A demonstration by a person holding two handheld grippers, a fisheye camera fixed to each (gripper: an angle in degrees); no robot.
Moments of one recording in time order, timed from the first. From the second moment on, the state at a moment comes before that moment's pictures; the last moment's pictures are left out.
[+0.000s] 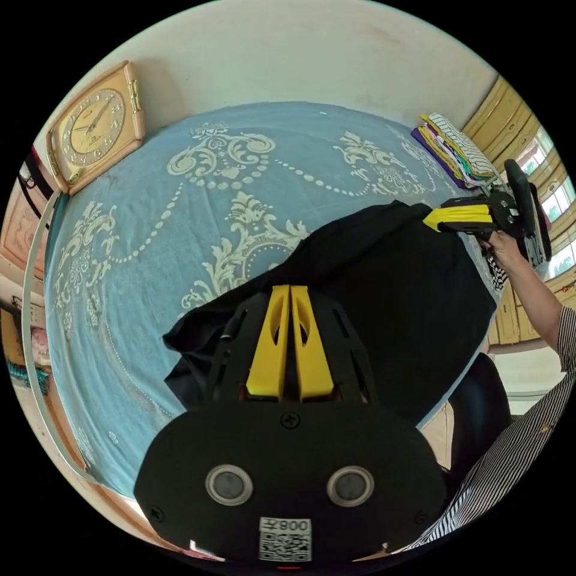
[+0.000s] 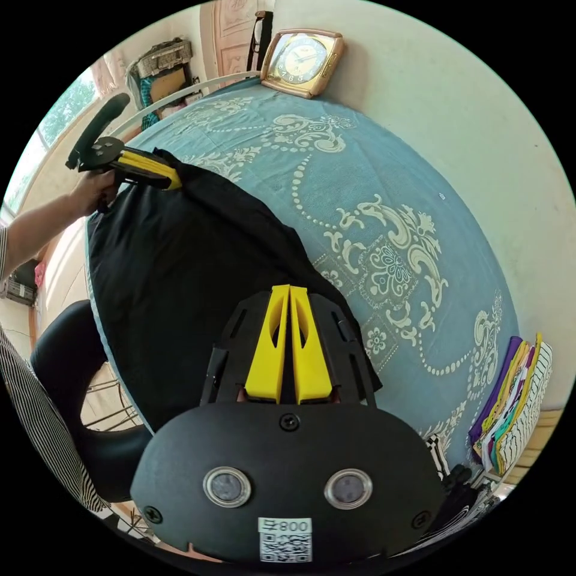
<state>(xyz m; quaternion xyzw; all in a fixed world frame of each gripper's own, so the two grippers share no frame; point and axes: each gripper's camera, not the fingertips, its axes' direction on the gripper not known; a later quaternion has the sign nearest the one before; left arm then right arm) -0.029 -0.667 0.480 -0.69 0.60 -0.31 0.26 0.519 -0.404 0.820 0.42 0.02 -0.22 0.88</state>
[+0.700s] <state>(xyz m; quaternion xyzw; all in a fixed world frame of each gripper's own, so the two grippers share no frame) -0.224 -0.570 0.411 -0.74 0.44 -0.47 0.19 0.808 -0.194 0.860 0.41 -0.34 -0.02 0.84</state>
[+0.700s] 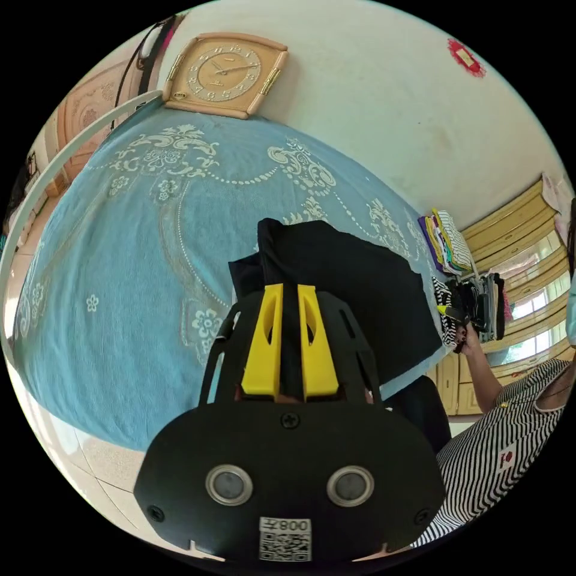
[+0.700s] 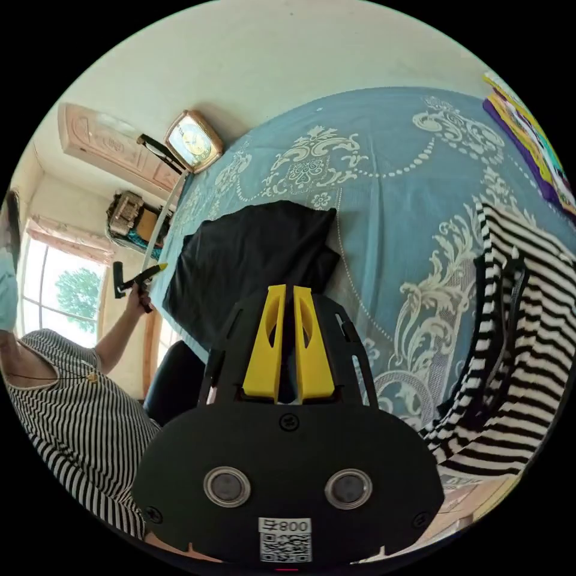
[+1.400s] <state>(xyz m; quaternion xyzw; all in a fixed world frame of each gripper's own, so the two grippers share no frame) -0.340 -0.511 0.348 -0.73 0.42 -0.53 0.07 0.854 -0.046 0.858 0.37 -0.45 -0.03 0.81</state>
